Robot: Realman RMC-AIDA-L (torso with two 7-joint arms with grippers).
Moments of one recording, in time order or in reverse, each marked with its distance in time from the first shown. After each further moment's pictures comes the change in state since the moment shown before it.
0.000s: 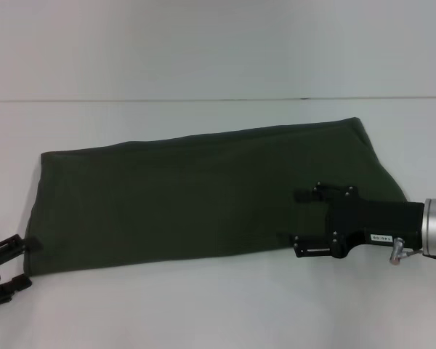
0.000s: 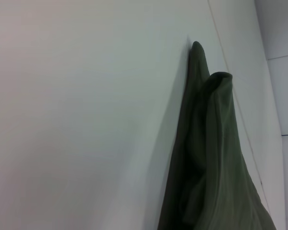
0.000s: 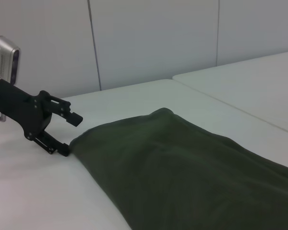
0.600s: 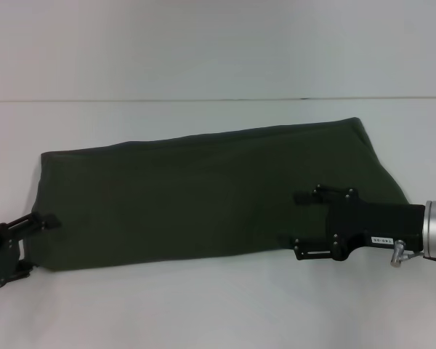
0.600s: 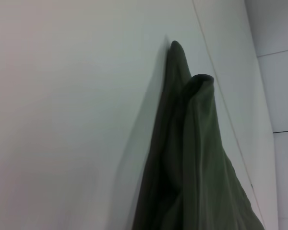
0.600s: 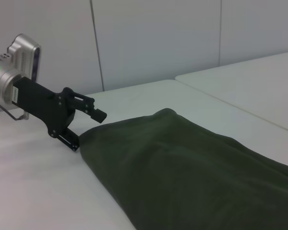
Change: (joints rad) left arm -0.069 0.008 0.010 -0.056 -0.008 -0.064 -0.003; right arm -0.003 0.000 0.000 0.000 0.000 -0.011 0.000
